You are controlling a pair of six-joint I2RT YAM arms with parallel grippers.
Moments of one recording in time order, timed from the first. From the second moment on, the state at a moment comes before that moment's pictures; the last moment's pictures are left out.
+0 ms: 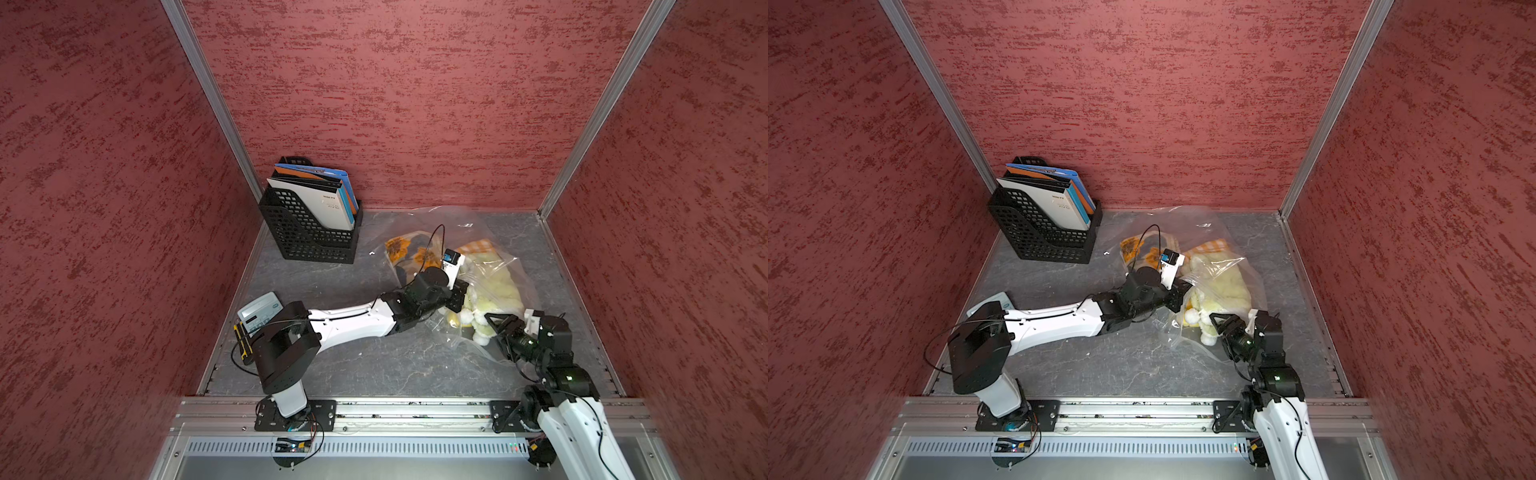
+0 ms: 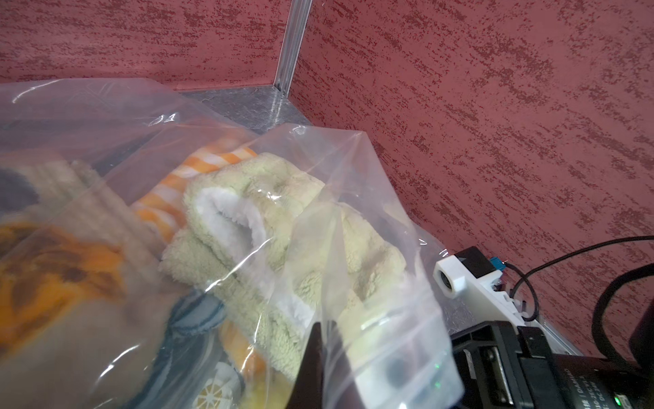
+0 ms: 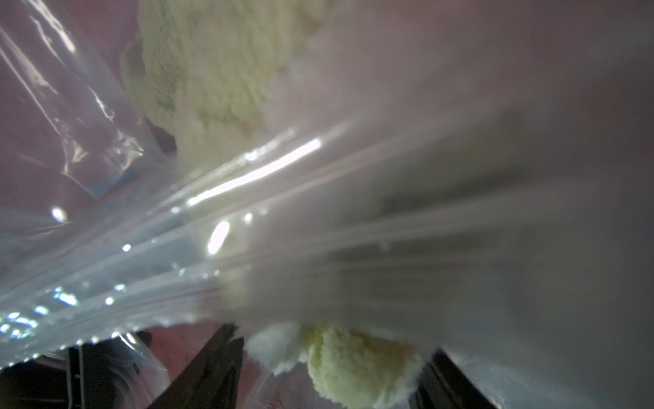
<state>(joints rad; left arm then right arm) -1.02 1.71 1.14 0.24 -0.05 -0.43 0.03 0.38 0.25 -0.51 -0.48 1.19</state>
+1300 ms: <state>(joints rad) -1.03 1.71 1.11 0.29 0.00 -0.45 0.08 0.79 0.13 0.10 -0.24 1.21</state>
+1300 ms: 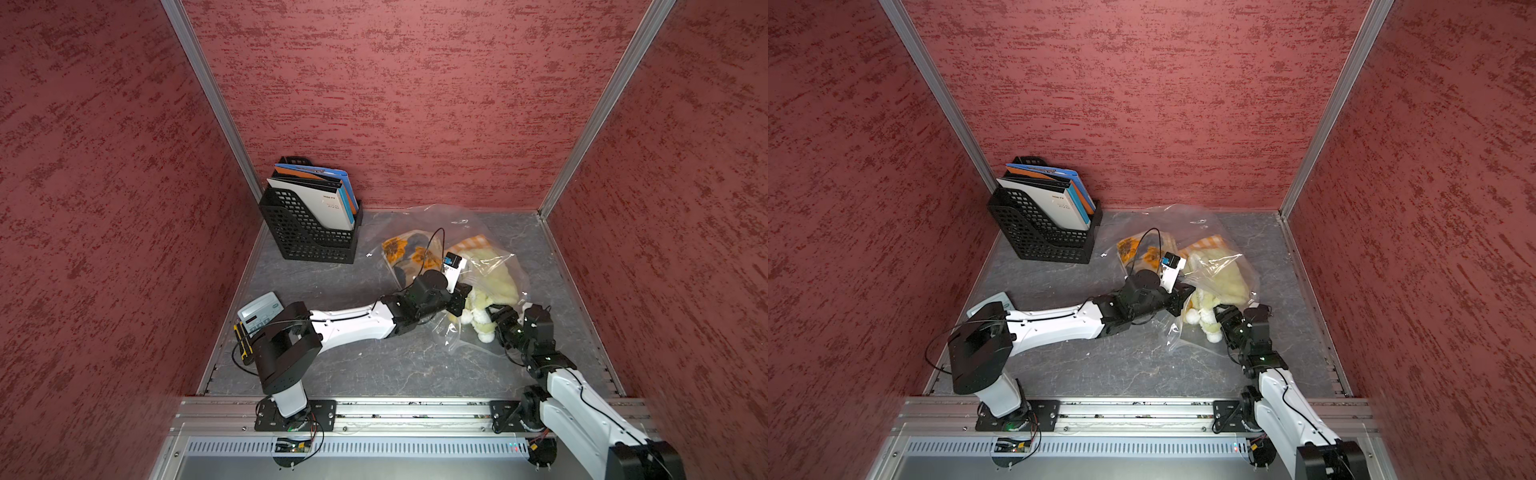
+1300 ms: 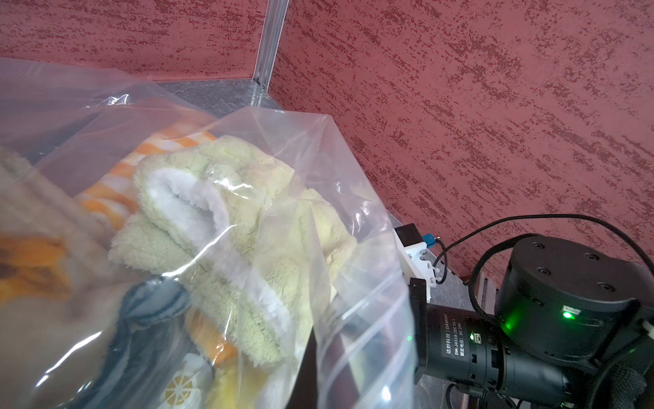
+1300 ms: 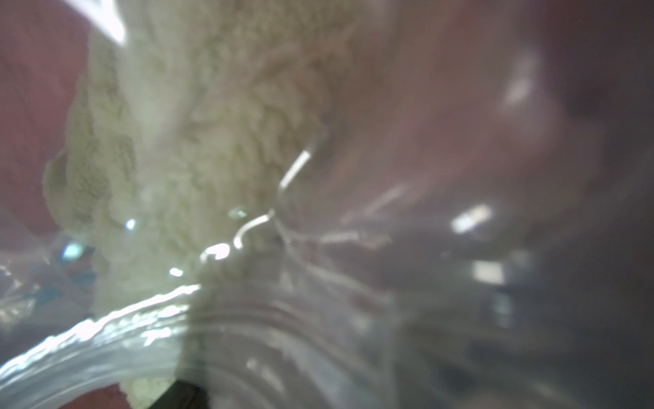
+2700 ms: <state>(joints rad) -0.95 1.77 1.19 0.23 -0.11 -0.45 0.09 0.32 0.50 -0.53 -0.63 1.14</state>
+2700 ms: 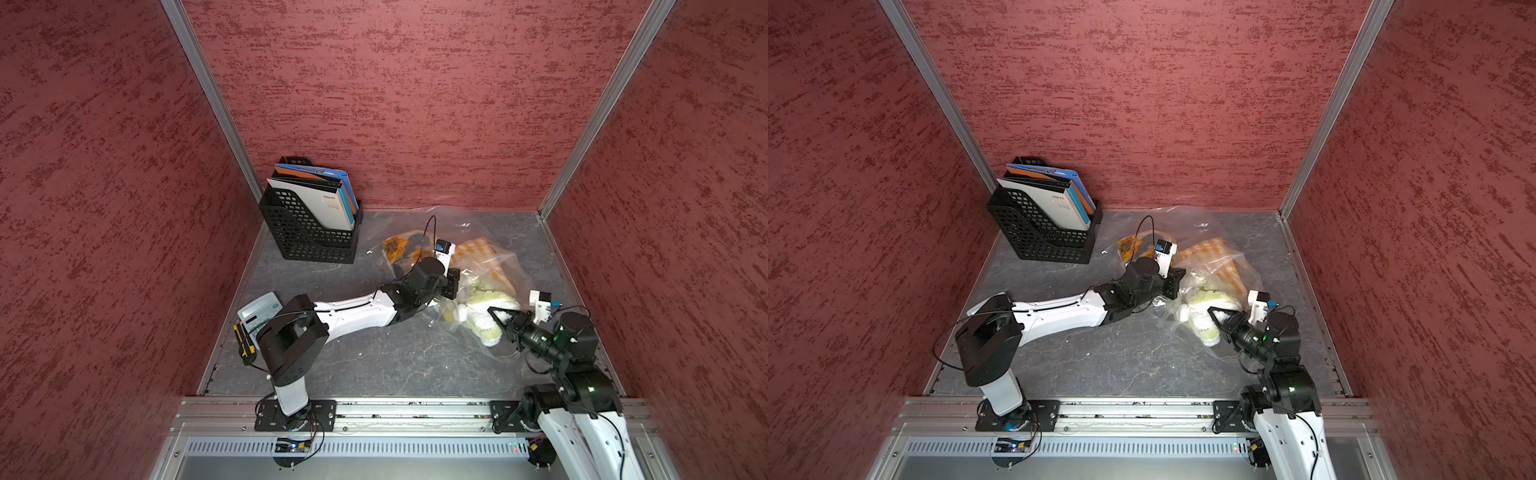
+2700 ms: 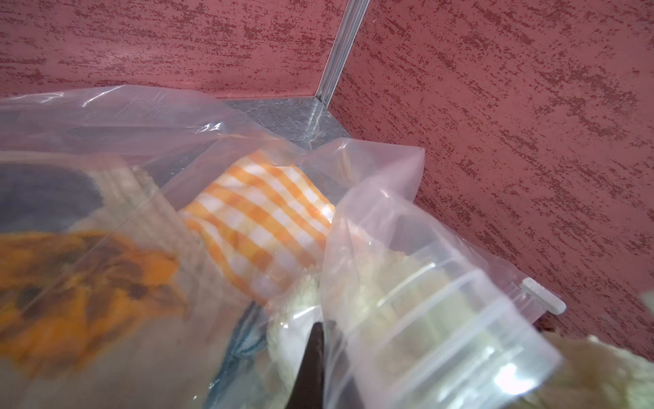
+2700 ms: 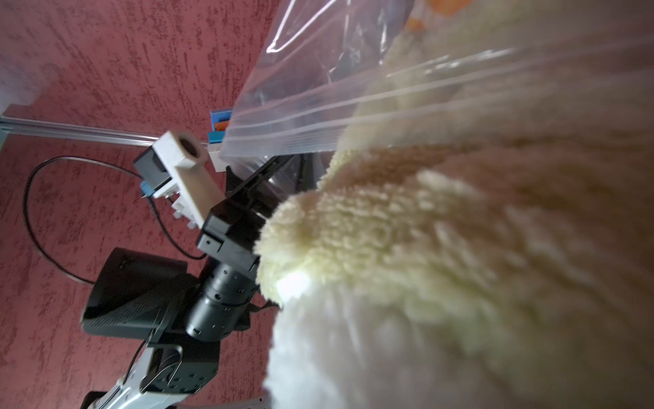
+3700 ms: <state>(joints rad) -0.88 1.75 1.08 0.23 -0.15 -0.53 0.09 0.63 1.04 -0.29 -0.74 1.11</state>
